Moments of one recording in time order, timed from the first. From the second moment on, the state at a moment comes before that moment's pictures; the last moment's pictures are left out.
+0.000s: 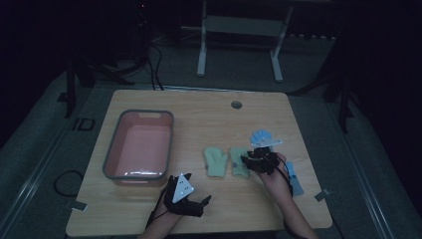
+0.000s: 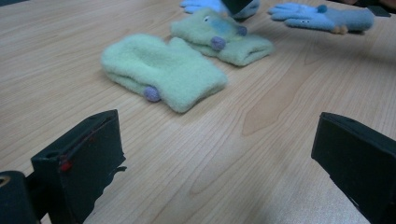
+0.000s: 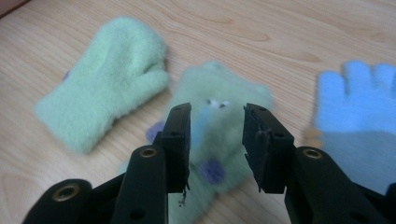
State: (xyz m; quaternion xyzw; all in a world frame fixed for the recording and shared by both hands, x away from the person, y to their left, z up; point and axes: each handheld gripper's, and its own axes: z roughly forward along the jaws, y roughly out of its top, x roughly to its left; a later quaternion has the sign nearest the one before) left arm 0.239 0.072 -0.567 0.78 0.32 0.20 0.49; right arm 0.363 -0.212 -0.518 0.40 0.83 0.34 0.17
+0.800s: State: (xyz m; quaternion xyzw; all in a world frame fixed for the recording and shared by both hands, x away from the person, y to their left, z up) left arm 0.240 0.074 -0.567 0.78 0.33 0.20 0.49; right arm 0.355 -0.206 -0.525 0.46 0.81 0.32 0.18
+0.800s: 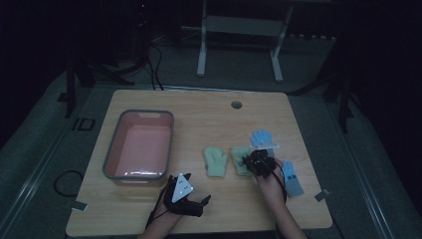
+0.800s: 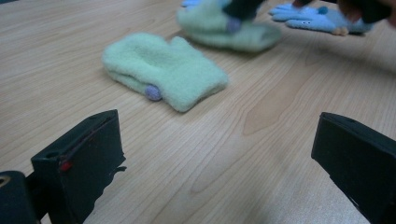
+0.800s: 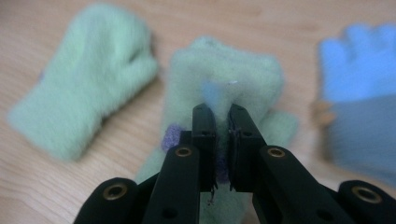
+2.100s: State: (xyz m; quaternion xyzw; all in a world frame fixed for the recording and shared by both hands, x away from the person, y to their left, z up) left arm 0.239 0.073 -0.567 0.78 0.32 0.20 0.49; right arm 0.344 -0.115 -0.491 0.46 0.80 0.34 0.18
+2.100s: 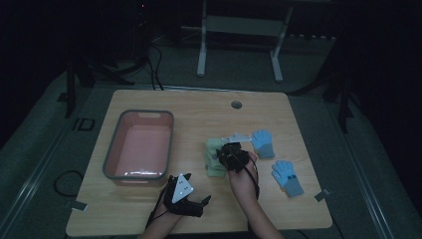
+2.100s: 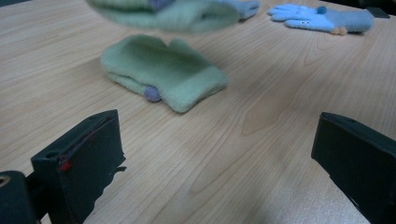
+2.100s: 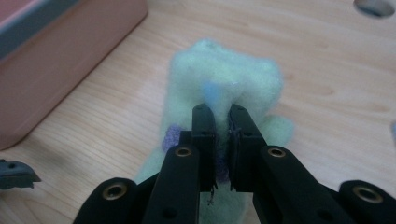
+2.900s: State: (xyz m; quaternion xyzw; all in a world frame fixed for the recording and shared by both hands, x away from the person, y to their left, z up) left arm 0.239 0.072 -0.567 0.79 0.32 0.20 0.48; right arm 0.341 -0.112 -0.516 0.44 0.82 0.32 0.16
